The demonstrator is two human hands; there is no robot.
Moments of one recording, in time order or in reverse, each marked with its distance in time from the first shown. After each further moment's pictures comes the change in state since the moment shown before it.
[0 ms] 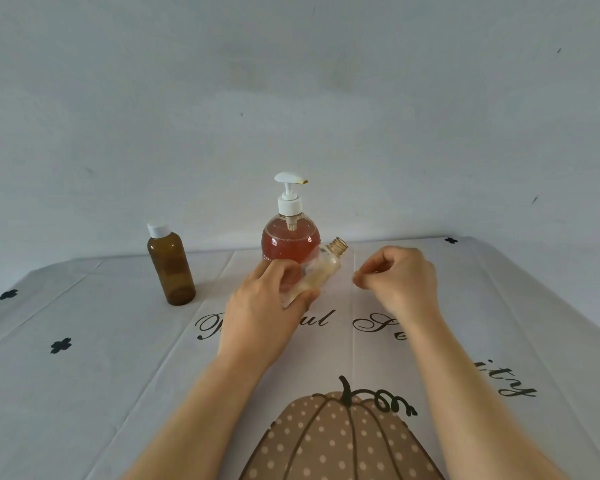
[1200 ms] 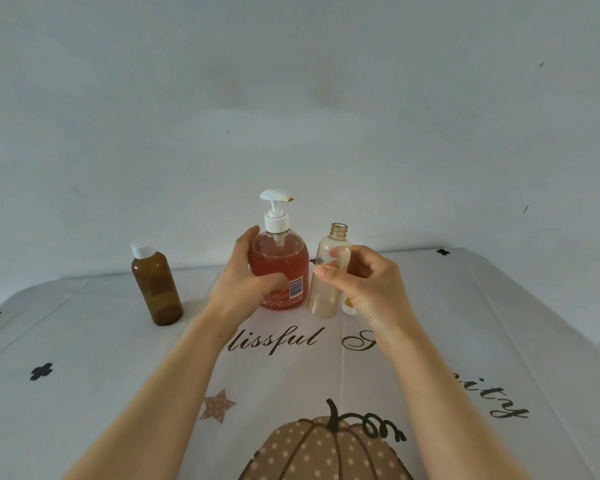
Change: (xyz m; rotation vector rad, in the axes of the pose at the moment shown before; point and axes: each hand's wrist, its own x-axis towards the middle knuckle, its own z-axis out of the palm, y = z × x) left_hand 0.056 -0.009 -0.007 -0.594 -0.194 -0.357; right_hand -0.007 -0.014 0.003 0.633 -0.213 -0.060
